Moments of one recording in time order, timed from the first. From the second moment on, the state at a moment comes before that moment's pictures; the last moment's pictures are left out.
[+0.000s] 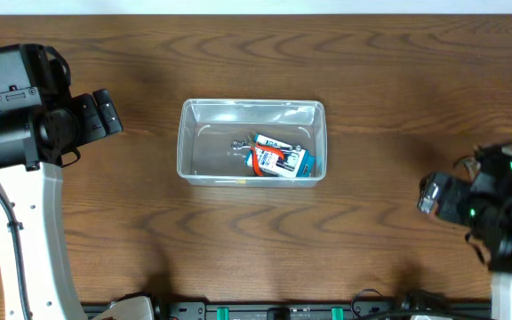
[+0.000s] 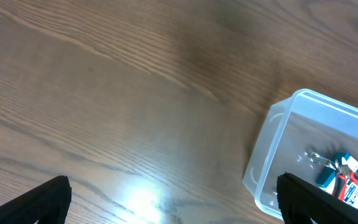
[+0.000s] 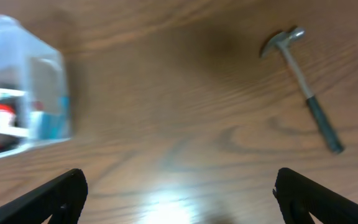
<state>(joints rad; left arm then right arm) 0.20 1.38 1.61 -1.25 -0.05 -0.15 -0.29 0.94 1.04 -1.12 -0.14 0.05</state>
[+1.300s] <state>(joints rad) 0.20 1.38 1.61 -1.25 -0.05 -0.15 -0.56 1.90 1.25 -0.84 0.05 -0.53</state>
